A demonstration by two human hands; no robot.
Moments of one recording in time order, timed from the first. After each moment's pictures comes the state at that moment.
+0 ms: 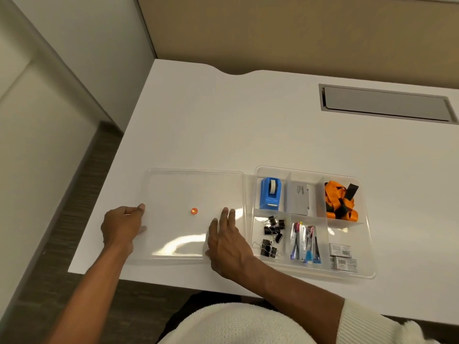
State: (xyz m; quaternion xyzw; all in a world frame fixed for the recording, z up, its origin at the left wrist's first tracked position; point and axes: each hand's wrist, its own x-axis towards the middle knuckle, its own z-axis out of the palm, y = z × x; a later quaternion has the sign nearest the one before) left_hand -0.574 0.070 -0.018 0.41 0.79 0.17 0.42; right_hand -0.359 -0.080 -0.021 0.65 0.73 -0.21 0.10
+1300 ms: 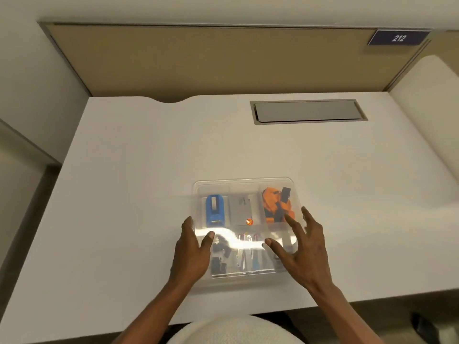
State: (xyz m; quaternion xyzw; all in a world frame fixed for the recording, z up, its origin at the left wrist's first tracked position) left_hand -0.350 -0.064 -0.002 0.66 0.56 0.07 0.49; right_hand -0.143 -0.239 0.003 0.87 0.40 -0.08 -0.27
